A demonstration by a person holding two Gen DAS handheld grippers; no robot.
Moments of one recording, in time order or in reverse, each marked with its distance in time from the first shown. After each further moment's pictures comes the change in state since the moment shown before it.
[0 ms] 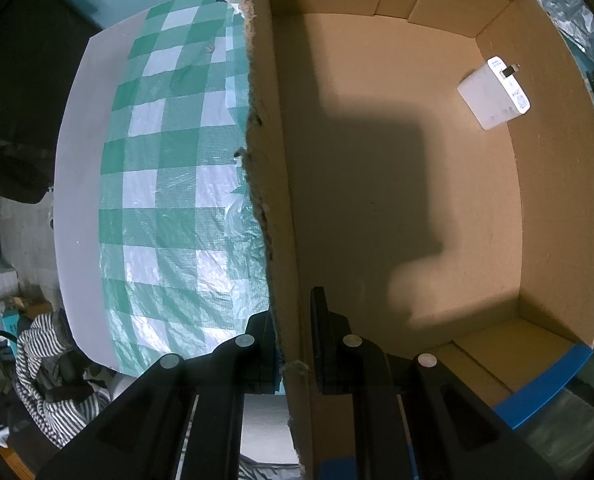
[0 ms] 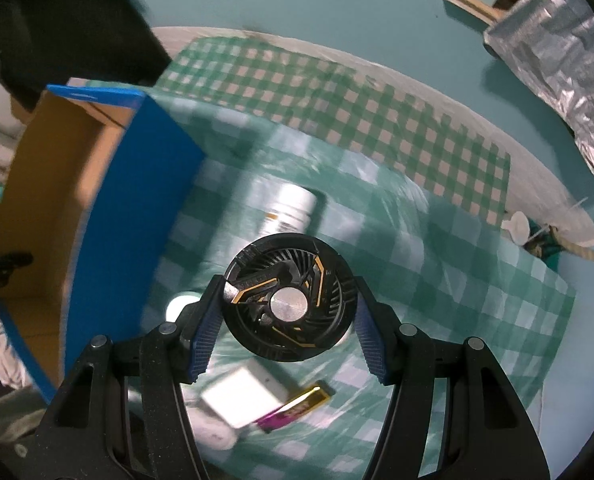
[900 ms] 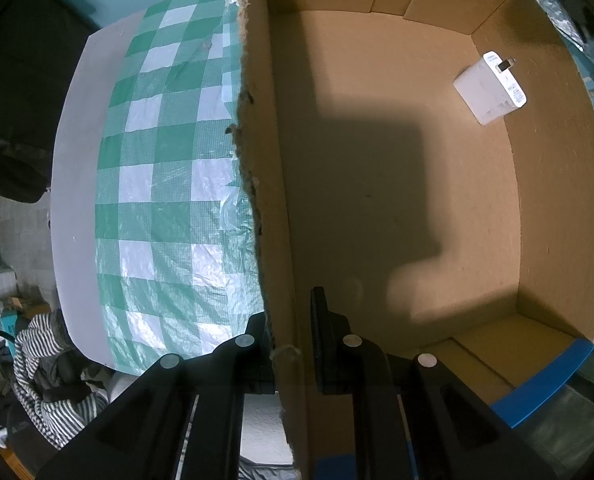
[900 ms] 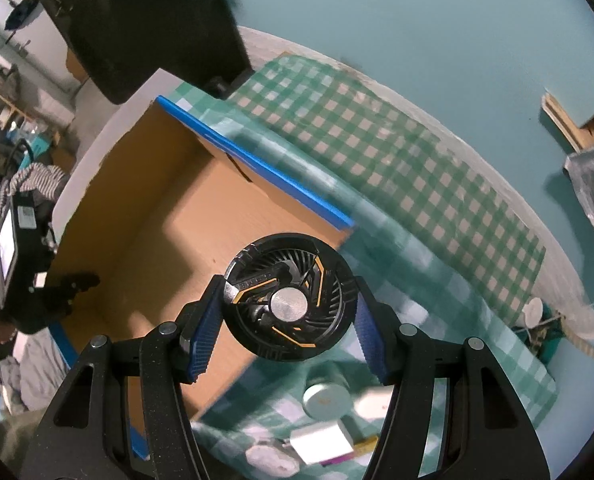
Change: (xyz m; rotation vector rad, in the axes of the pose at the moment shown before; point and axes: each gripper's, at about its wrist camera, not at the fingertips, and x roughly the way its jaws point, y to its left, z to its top) left arm 0.002 -0.002 -0.004 0.008 -0.010 -0.011; right arm -0.017 0.114 0.074 -0.243 -0.021 0.082
